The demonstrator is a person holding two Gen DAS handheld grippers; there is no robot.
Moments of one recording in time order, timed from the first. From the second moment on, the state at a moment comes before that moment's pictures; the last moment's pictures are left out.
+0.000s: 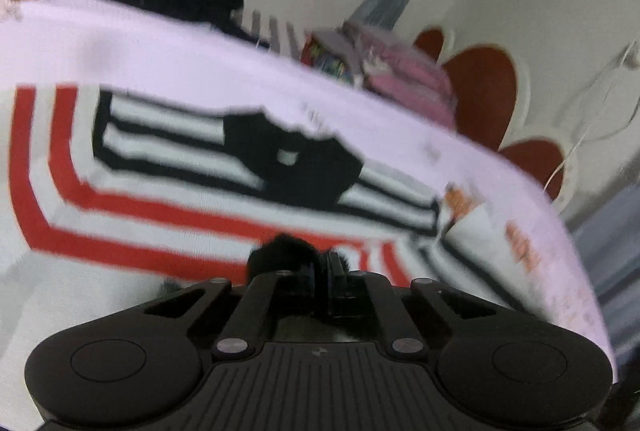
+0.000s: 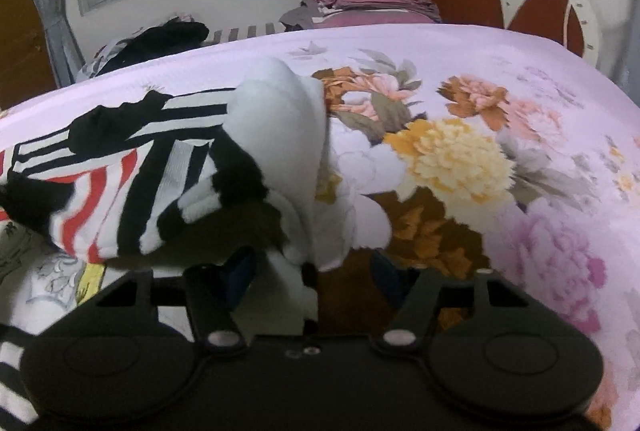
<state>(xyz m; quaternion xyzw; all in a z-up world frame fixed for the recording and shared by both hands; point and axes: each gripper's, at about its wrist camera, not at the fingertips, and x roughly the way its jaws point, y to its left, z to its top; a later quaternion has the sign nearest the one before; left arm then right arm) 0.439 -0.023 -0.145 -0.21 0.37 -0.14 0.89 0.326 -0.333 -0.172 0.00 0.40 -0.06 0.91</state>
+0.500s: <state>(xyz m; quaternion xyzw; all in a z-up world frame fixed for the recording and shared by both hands) 0.433 0.045 -0.185 -0.16 0.40 -0.05 0.90 0.339 -0.330 -0.178 0.01 0.41 -0.04 0.91</state>
